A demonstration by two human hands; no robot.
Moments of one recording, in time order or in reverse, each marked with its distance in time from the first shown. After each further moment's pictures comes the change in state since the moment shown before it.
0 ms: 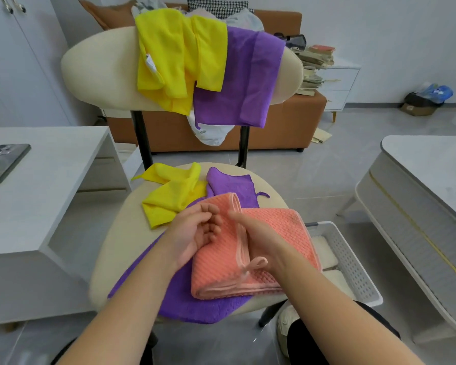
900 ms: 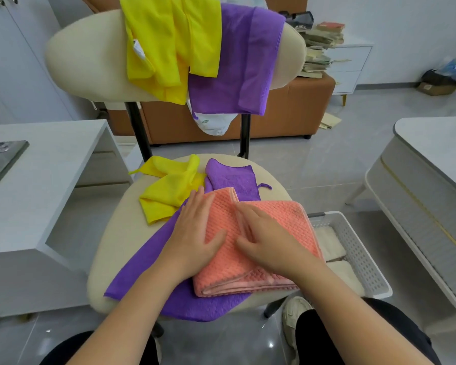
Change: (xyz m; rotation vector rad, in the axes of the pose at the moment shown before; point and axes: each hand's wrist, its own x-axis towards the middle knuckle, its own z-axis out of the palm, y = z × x) left_hand 0.007 -0.038 -0.017 1.316 0.088 0.561; right_hand -0.017 0.001 -0.034 -1.550 0.178 -0.469
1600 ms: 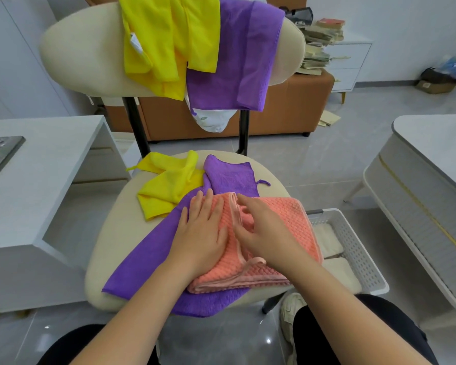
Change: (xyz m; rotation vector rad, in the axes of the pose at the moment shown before) left_hand 0.004 0.009 0.019 0.361 -0.176 -0.102; right_hand -0.002 -0.013 -0.002 0.169 0.192 0.036
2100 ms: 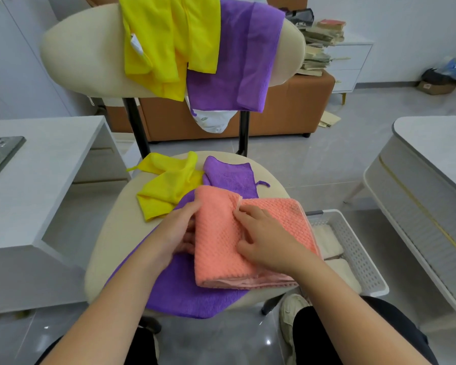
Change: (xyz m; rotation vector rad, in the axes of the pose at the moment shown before) left_hand -0.001 -0.007 -0.047 -1.286 -0.195 -0.556; right_hand 0.001 0.012 -0.003 -0.357 -0.320 -0.004
